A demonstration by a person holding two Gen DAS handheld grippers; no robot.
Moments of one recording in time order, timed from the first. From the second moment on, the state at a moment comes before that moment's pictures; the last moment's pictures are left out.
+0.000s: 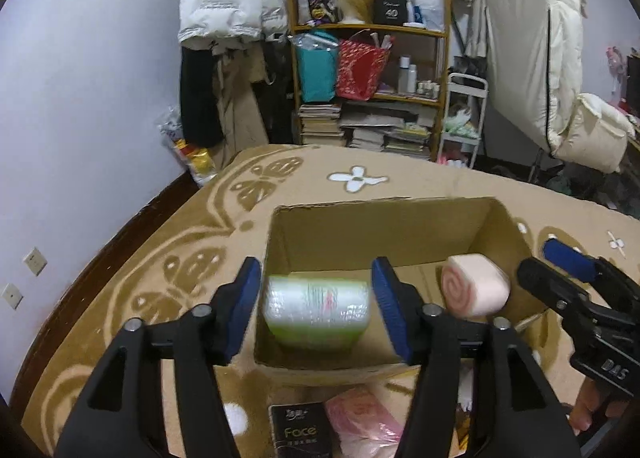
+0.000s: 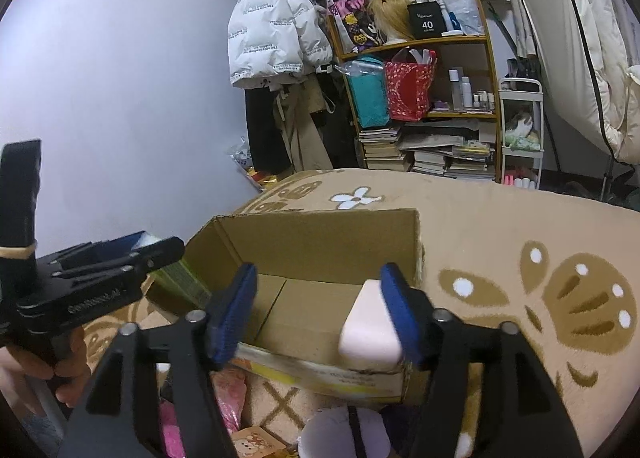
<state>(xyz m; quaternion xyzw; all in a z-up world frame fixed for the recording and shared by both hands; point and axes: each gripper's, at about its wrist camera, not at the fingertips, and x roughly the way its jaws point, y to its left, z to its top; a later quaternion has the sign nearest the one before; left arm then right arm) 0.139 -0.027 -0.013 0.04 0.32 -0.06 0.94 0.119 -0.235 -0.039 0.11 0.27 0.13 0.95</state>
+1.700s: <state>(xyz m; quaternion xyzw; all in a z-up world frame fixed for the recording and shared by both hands) 0.100 0.027 -0.044 -0.03 0.45 -0.01 0.89 0.051 -0.238 -0.044 0.13 0.34 0.09 0.93</state>
